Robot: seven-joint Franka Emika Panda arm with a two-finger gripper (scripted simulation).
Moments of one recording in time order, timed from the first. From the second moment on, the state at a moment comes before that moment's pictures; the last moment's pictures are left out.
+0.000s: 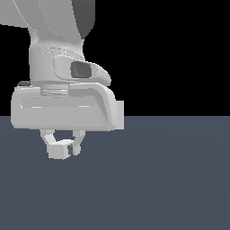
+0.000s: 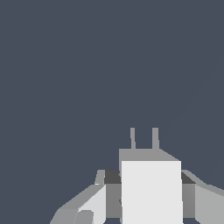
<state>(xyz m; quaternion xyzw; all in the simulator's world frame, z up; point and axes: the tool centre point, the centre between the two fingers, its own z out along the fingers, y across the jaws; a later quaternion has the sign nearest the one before) -0.086 0.095 0.038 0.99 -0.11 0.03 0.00</state>
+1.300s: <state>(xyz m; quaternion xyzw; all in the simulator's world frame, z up) -0.003 0.007 0.092 0.99 0.10 0.03 0.00</state>
